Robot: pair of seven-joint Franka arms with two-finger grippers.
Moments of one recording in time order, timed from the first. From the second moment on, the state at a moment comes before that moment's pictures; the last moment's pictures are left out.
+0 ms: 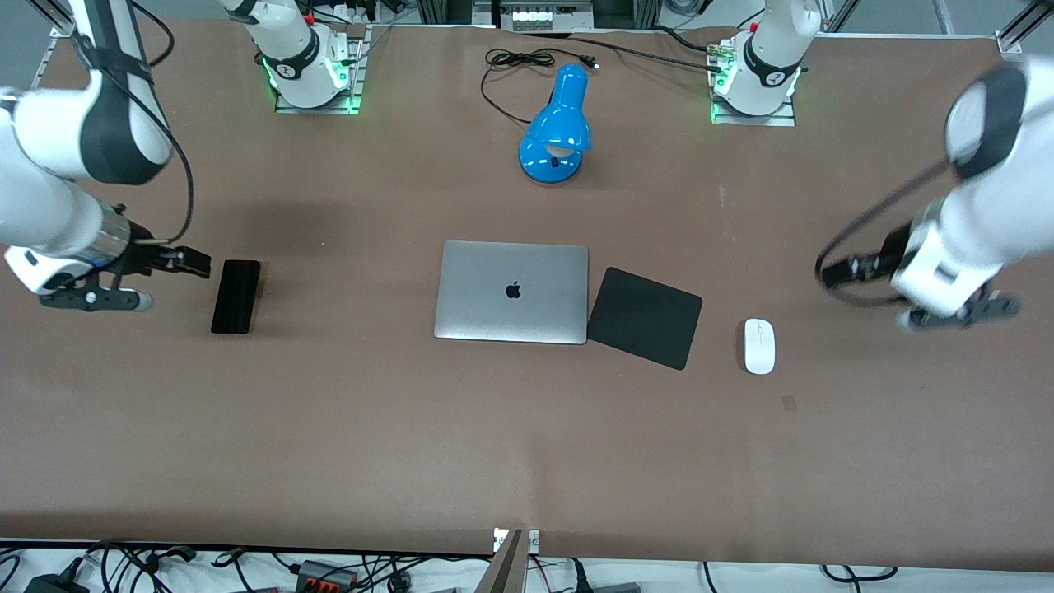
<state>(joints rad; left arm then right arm) 0.01 0.33 -0.08 -1.55 0.02 1.76 -0.26 0.02 0.19 -0.05 -1.92 -0.06 2.02 0.02</state>
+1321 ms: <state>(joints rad) 0.00 0.72 -0.09 -1.58 0.02 2.21 -0.24 -0.07 0.51 -0.06 -1.98 -0.04 2.28 0.02</state>
